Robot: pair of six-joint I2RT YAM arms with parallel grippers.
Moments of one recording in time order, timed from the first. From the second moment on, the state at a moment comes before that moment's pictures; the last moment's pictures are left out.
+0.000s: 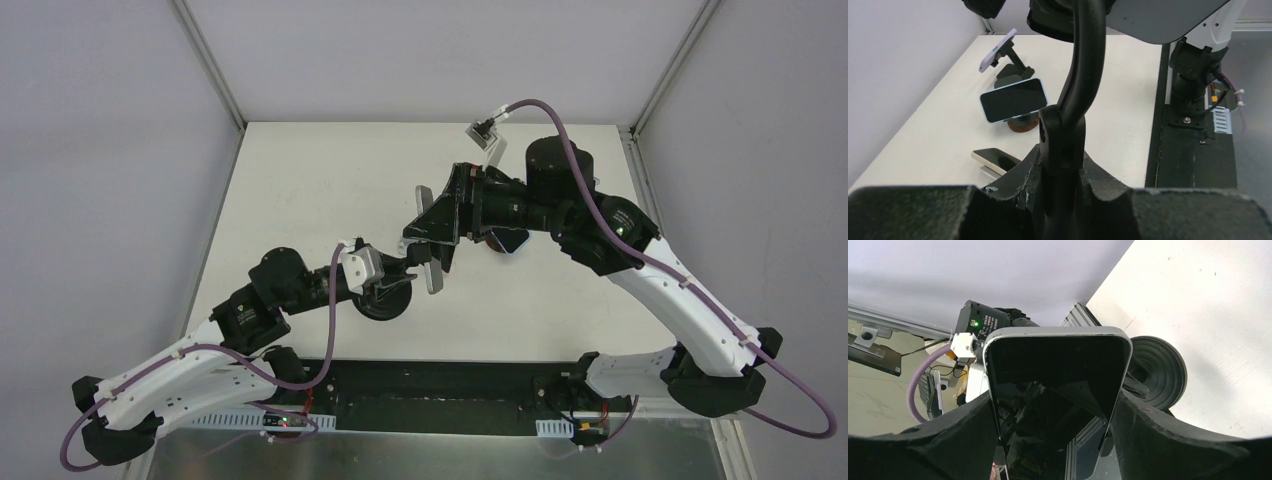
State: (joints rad) left arm -0.98 0.64 0.76 -0.12 0.22 0.21; right arm 0.94 1.26 1.68 -0.68 -0.38 0.79
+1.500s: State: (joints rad) left arm -0.98 0.36 0.66 -0.09 0.16 -0.08; right arm 1.09 1.02 1.30 -0.44 -0.31 0.07
